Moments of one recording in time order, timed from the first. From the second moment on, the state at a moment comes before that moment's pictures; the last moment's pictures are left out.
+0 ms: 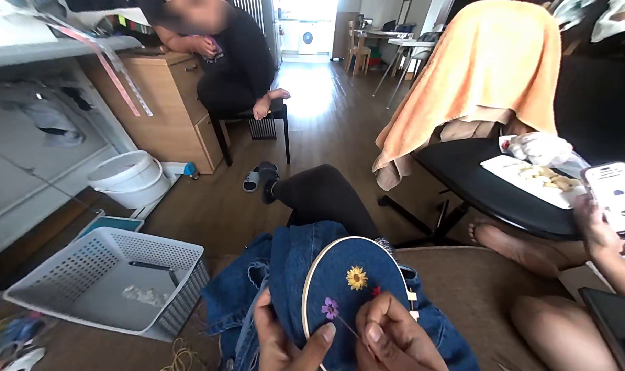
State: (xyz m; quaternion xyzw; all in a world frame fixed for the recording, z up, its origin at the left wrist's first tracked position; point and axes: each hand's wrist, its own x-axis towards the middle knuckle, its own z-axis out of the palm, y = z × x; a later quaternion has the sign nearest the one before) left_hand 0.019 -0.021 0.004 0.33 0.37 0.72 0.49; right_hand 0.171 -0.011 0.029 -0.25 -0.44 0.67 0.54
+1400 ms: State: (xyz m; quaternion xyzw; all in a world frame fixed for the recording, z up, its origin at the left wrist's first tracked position) left_hand 0.011 -0.014 -0.003 0.63 0.39 0.63 0.23; right_hand 0.169 -0.004 0.036 -0.18 -0.69 0.40 0.58
